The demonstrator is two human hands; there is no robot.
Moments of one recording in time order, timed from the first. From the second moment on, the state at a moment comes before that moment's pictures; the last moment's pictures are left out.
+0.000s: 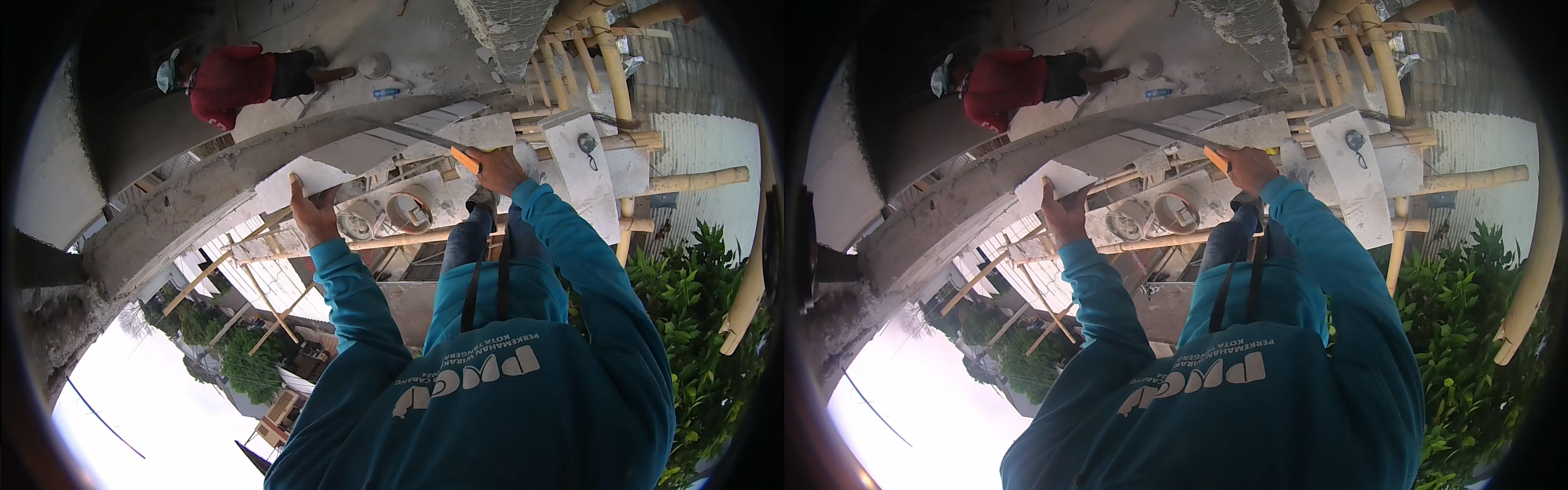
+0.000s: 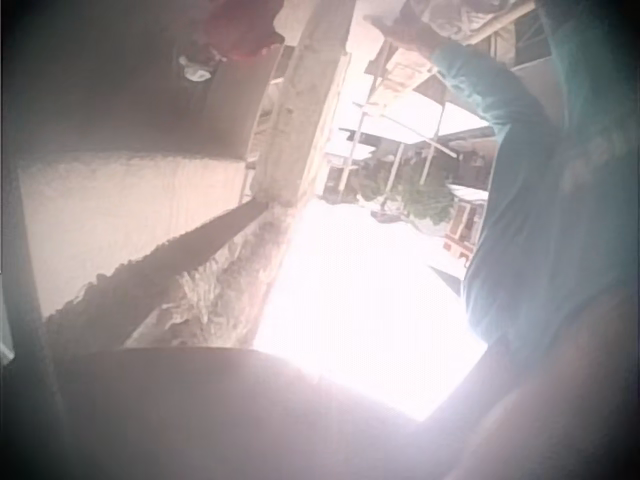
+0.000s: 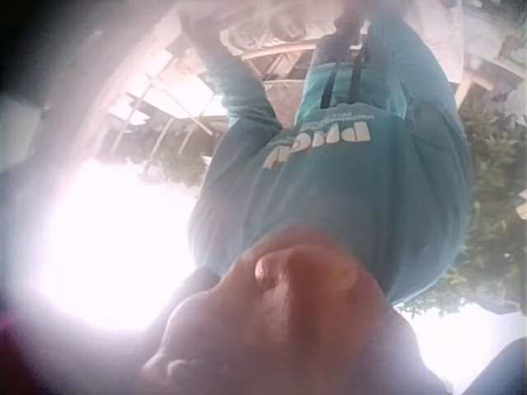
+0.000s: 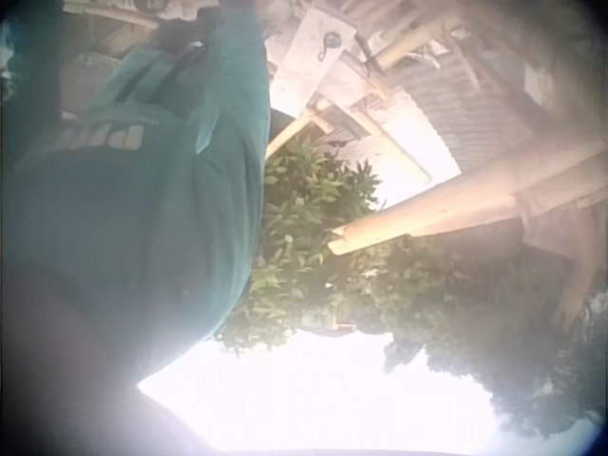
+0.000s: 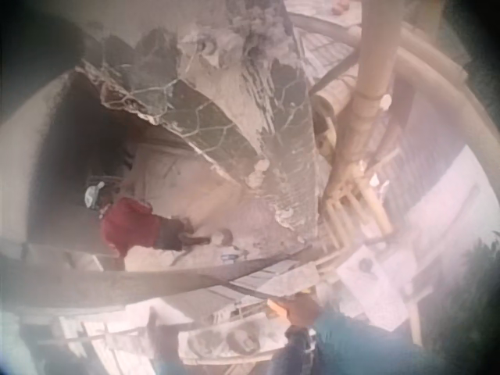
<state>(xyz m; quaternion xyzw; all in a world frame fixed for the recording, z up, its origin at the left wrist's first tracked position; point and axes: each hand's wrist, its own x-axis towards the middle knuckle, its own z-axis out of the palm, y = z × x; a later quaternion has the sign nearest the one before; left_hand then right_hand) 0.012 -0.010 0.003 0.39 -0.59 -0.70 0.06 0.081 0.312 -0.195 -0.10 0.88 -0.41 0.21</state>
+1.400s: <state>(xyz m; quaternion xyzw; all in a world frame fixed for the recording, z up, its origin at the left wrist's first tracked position) 0.004 -0.008 -0.009 0.43 -0.55 -0.71 0.09 0.148 0.416 -0.147 0.06 0.88 -0.39 0.27</state>
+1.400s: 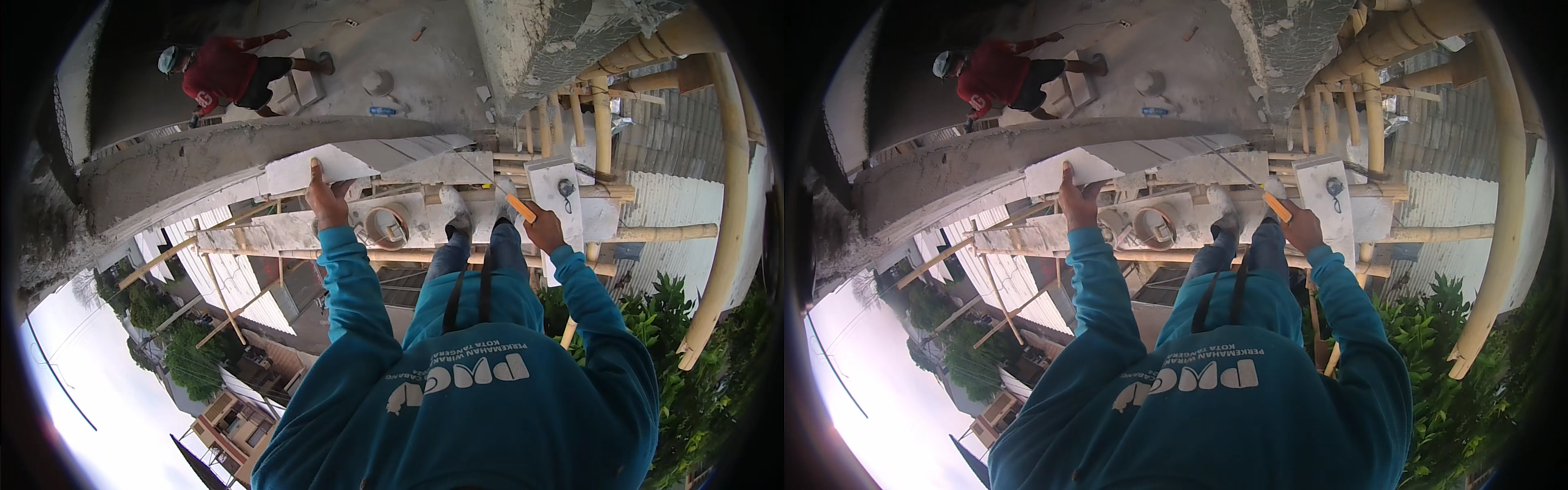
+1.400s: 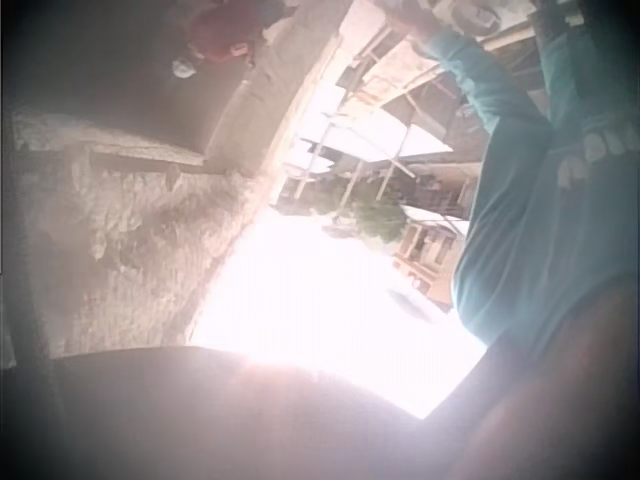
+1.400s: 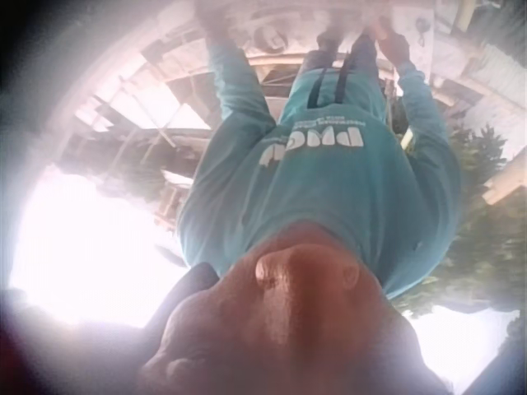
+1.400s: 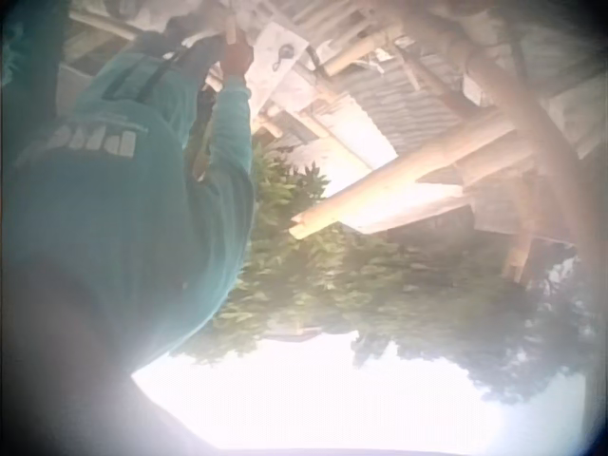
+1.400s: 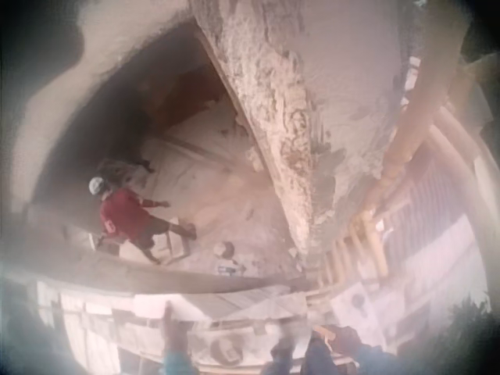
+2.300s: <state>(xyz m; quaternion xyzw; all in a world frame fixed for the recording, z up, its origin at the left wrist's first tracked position) 0.010 0.001 0.011 0.39 -0.58 -0.71 0.00 0.338 0.387 -0.141 0.50 0.78 -0.29 0.25</state>
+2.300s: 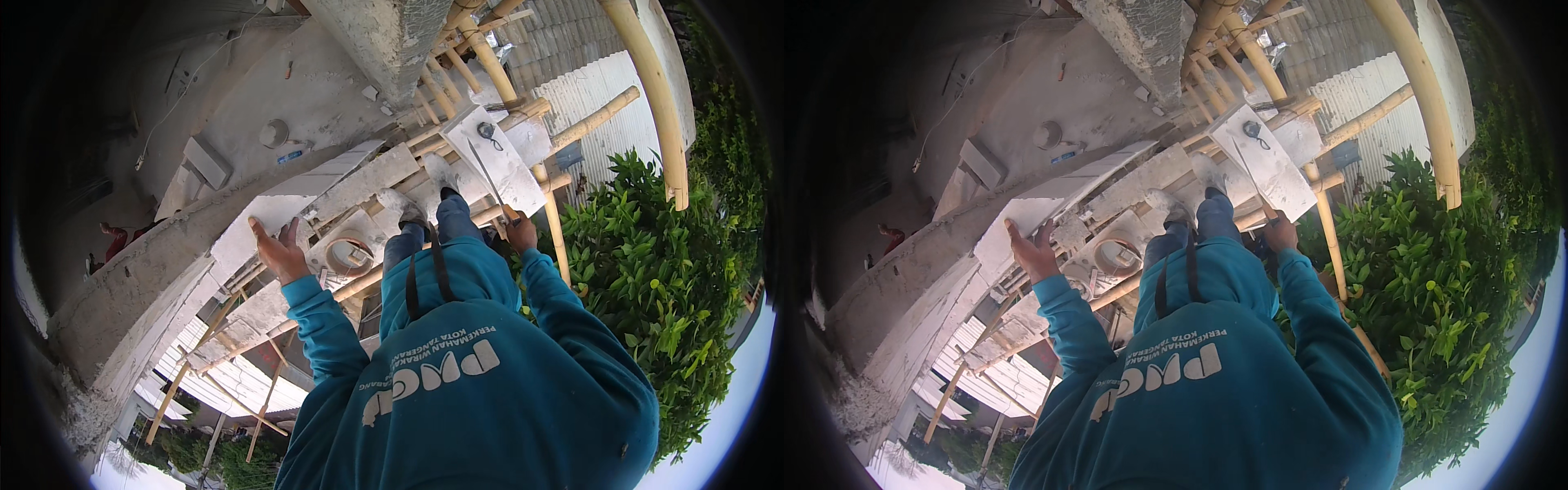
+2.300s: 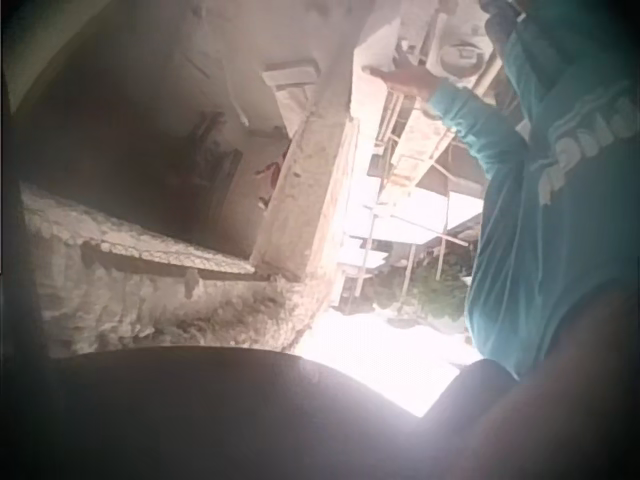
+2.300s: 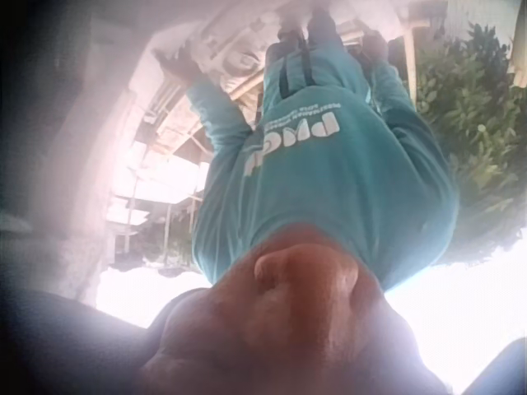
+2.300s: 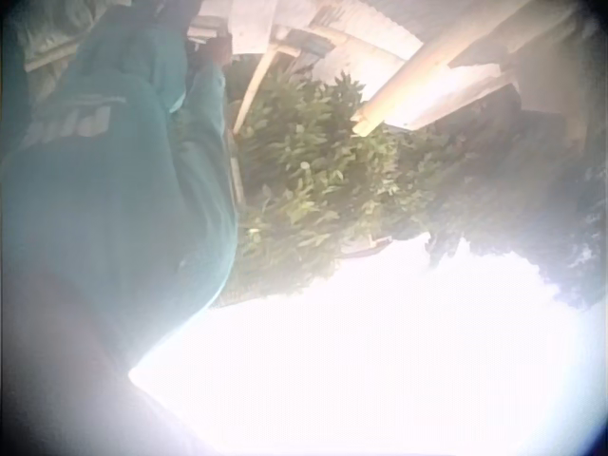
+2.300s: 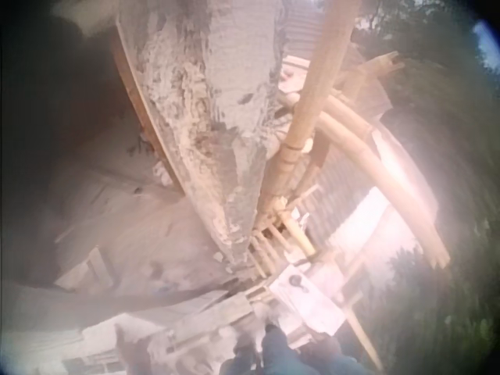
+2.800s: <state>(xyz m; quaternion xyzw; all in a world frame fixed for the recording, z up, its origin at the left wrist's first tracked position) 0.008 -0.020 -0.013 0.44 -0.53 -0.73 0.03 0.378 0.353 -0.167 0.52 0.79 -0.29 0.08</state>
